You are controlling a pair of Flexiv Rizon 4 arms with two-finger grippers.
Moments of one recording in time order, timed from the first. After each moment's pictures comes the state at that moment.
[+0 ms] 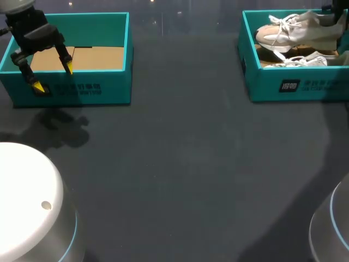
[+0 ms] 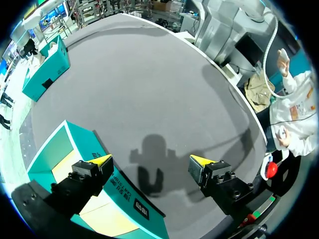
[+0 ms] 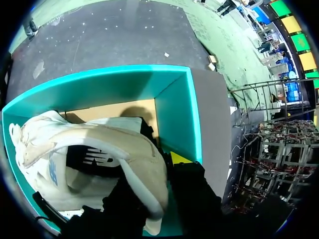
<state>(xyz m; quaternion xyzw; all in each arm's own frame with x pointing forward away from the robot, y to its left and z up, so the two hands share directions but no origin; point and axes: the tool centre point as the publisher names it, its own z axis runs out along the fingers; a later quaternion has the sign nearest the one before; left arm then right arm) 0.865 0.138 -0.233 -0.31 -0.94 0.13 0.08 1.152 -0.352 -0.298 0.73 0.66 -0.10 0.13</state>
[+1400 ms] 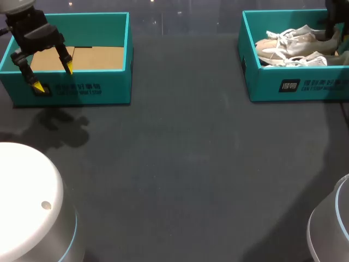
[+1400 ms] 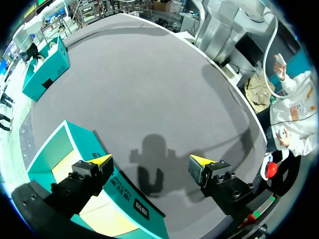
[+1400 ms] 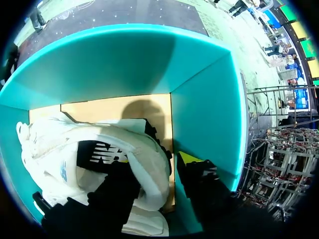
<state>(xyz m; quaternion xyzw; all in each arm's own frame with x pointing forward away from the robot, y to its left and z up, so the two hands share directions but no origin) 0.865 0.138 -0.233 -0.31 -0.94 0.13 0.08 1.153 -0.348 -0.348 0.72 0.68 -0.08 0.10</state>
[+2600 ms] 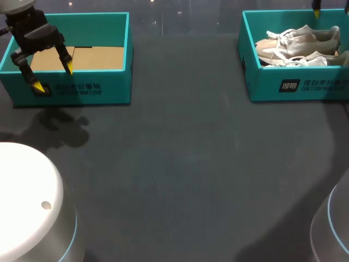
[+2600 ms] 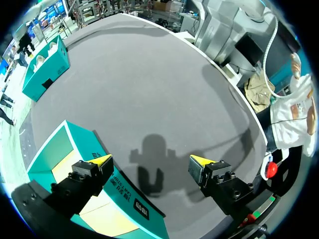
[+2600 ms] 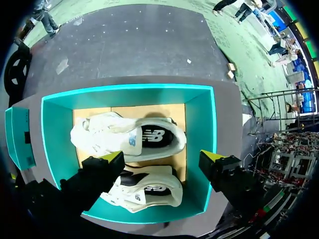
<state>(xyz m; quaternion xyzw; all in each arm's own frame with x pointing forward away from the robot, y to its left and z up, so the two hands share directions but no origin) 0.865 0.138 -0.233 -0.31 -0.94 0.13 0.08 1.148 -0.284 -0.234 0.71 0.69 -0.03 0.08</state>
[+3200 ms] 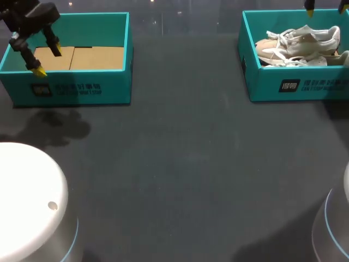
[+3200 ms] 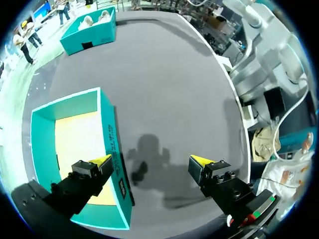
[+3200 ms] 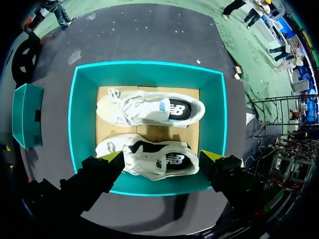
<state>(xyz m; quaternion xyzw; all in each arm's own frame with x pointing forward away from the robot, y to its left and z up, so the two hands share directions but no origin) 0.883 0.146 -0.192 -0.06 -0.99 0.11 0.07 1.081 -0.229 -0.197 0.69 0.72 -0.02 0.07</state>
